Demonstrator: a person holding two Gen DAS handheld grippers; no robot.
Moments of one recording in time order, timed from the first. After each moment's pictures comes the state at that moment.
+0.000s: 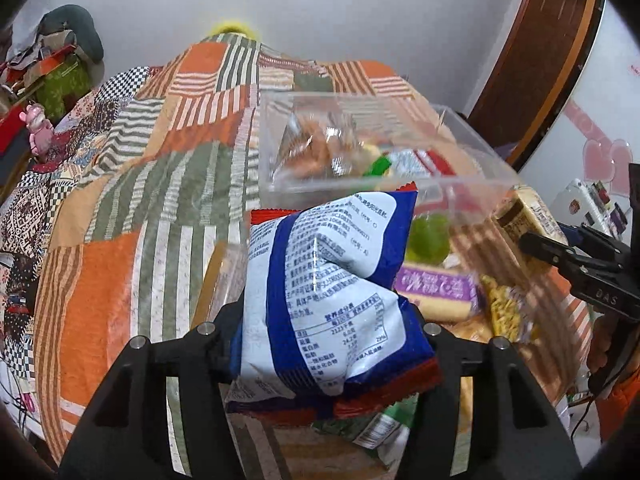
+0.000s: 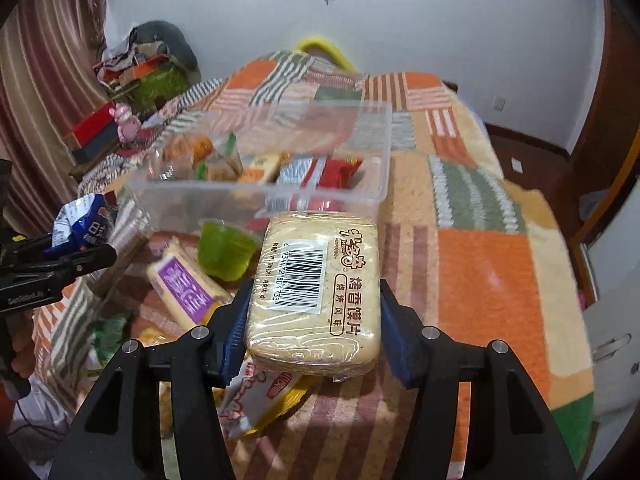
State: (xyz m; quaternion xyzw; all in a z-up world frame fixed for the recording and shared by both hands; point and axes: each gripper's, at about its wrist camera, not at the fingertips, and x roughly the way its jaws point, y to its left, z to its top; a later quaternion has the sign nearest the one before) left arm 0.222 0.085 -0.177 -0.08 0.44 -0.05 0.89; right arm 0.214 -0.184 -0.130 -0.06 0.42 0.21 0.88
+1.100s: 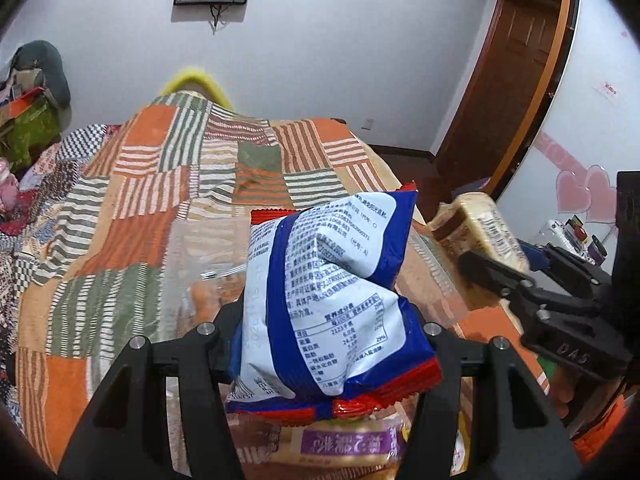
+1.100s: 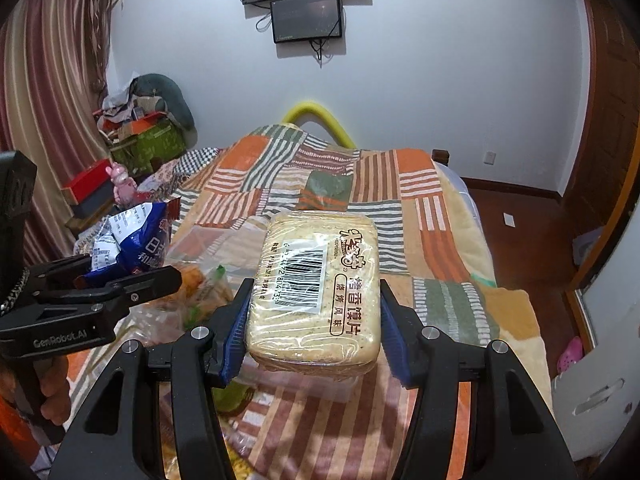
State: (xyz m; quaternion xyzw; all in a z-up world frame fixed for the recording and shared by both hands) left arm 0.319 0.031 -0.124 -0.09 0.37 -0.11 0.92; right arm 0.266 -0.167 -0.083 -0.04 0.33 0.21 0.92
